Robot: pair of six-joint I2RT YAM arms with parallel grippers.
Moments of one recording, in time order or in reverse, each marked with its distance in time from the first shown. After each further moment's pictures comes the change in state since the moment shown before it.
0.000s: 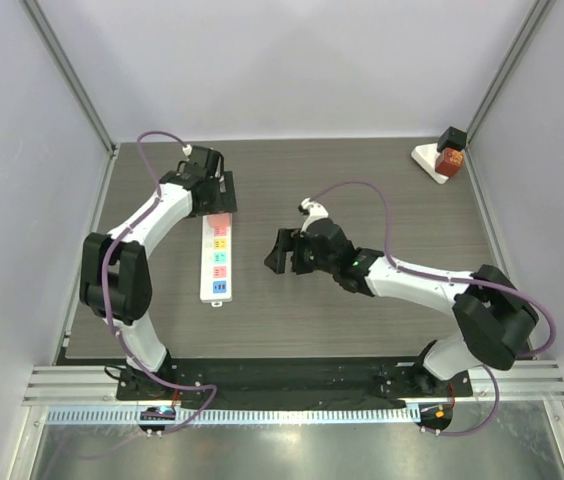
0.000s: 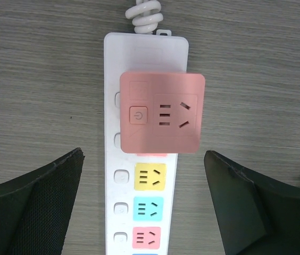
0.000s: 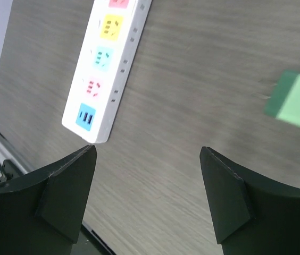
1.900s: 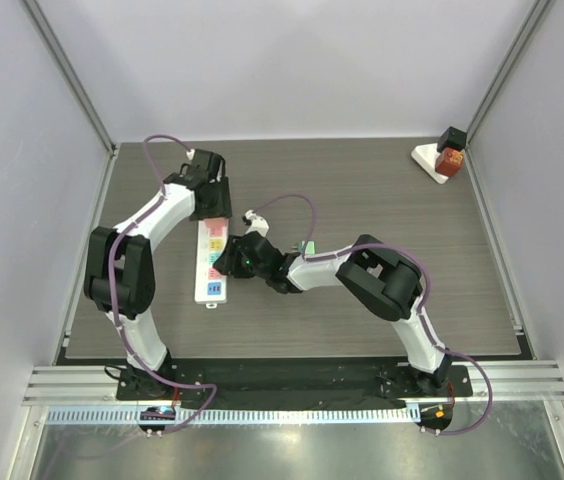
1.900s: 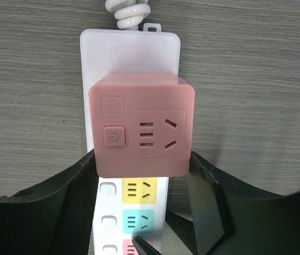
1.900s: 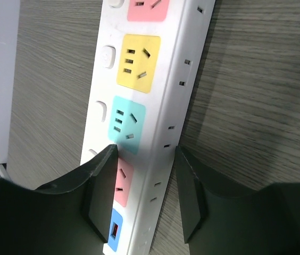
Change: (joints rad) left arm -0.002 0.047 -0.005 0.020 0.035 0.016; right arm 0.187 0.674 0.413 0.262 0.123 0.256
